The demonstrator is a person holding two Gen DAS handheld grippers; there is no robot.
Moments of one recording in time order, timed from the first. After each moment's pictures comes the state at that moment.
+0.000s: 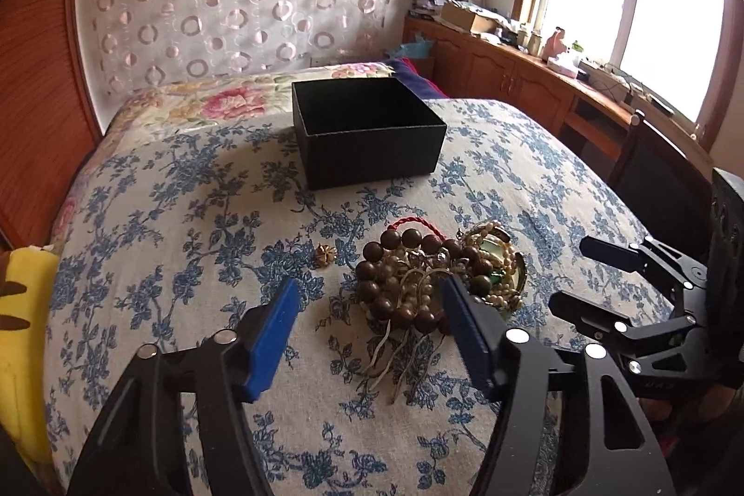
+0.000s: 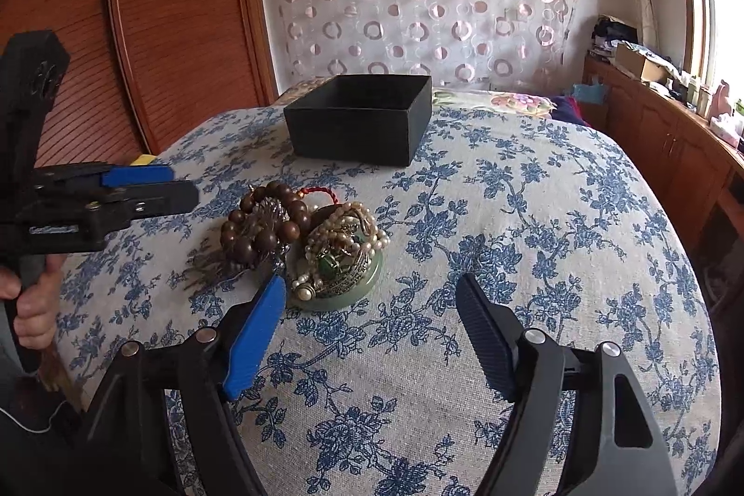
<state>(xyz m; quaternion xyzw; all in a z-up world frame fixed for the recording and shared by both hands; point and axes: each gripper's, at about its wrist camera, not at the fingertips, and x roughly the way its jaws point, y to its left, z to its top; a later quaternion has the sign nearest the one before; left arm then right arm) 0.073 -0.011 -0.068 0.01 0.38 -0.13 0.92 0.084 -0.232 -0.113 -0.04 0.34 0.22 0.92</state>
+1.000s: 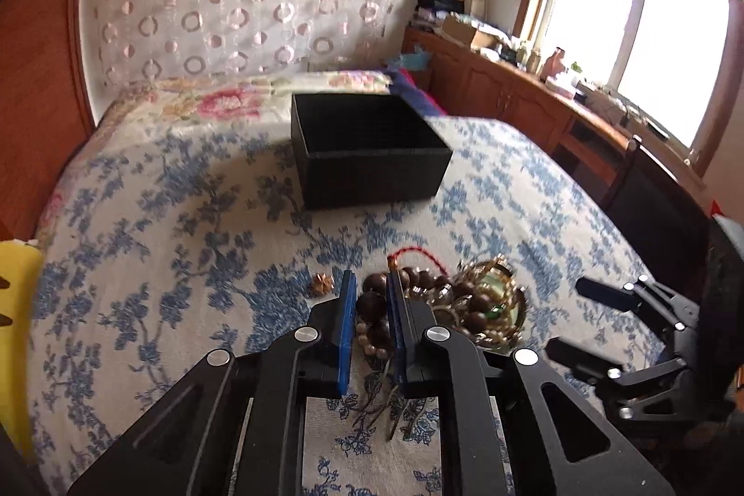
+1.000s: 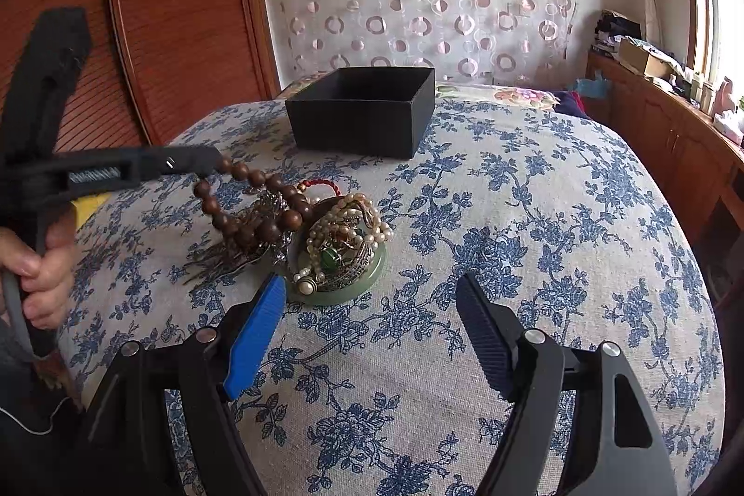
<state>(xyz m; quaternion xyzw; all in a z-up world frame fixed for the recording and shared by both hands) 0.083 -0.002 -0.056 -0.04 0.36 -0.14 0.92 0.086 -0.229 -0.117 -0.04 0.34 0.22 0.91</state>
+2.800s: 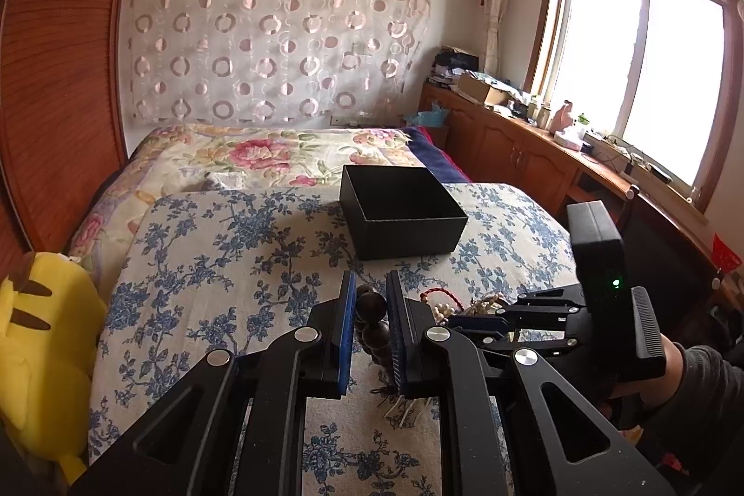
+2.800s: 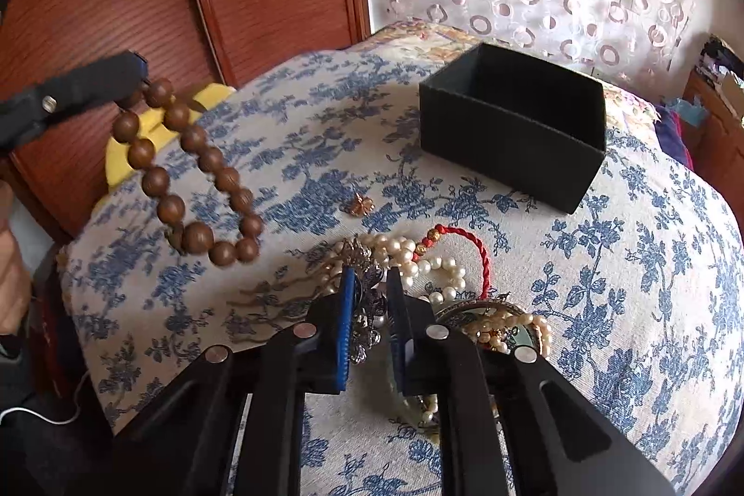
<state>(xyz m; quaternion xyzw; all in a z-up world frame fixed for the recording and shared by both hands) 0.031 0.044 -0.011 -0.05 0.28 -0.11 0.95 0.143 -0.135 -0.108 -0.12 0.41 0.35 0.84</state>
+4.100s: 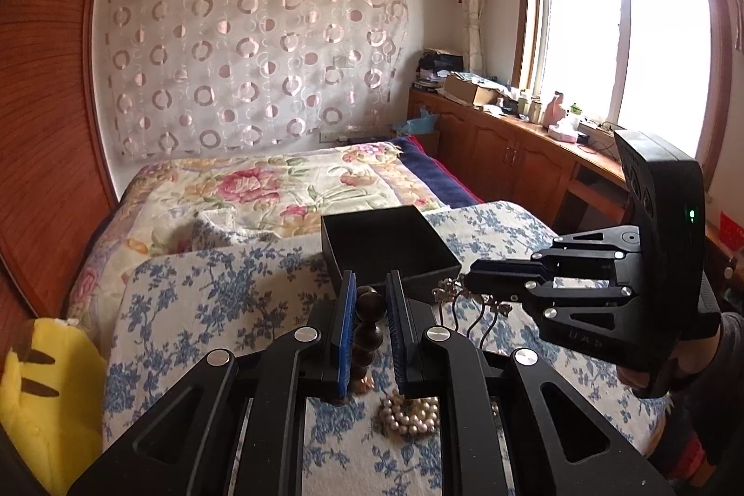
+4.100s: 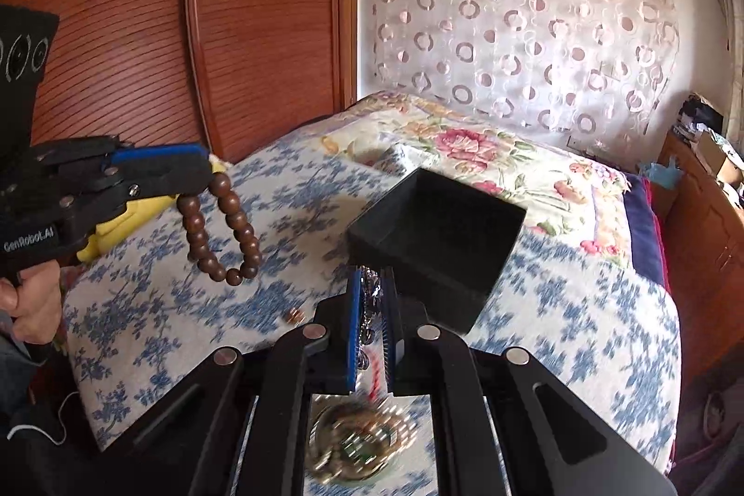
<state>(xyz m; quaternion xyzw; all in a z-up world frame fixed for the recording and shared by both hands) 0.088 0.013 0.021 0.00 0.27 -0.12 0.96 0.180 -0.165 -0.027 -0.13 0.31 0.34 0.88</state>
